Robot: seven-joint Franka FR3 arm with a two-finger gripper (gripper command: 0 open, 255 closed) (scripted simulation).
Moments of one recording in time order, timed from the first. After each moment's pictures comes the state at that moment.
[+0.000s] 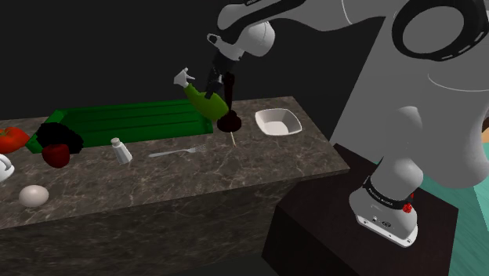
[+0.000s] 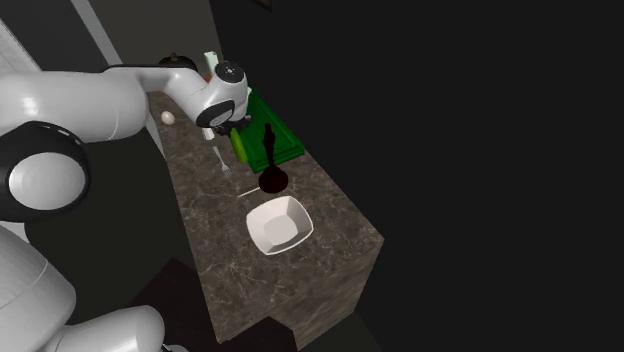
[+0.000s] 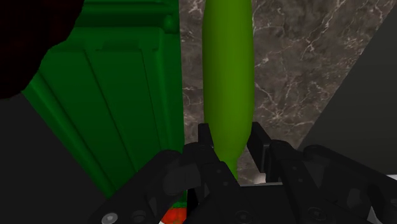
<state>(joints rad) 0.85 0.29 -0.67 -1.85 0.78 2.32 -1.25</state>
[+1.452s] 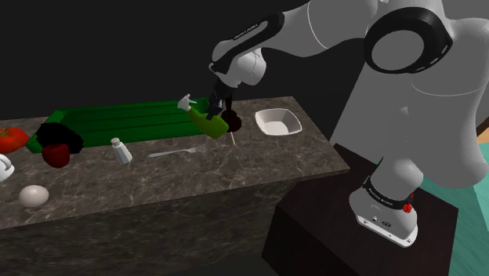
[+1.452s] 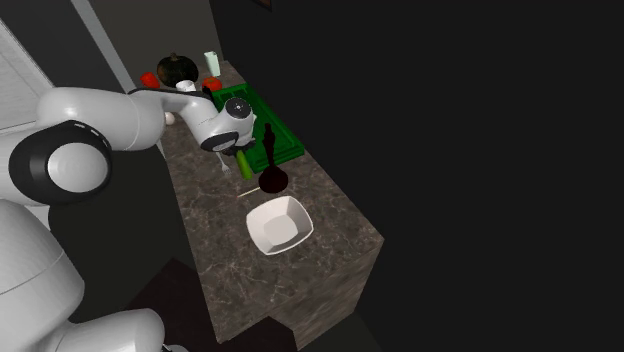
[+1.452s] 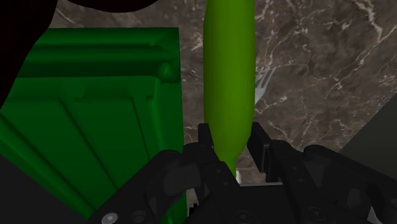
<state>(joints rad) 0.79 0.44 -0.57 -1.90 1.00 2.44 -1.46</state>
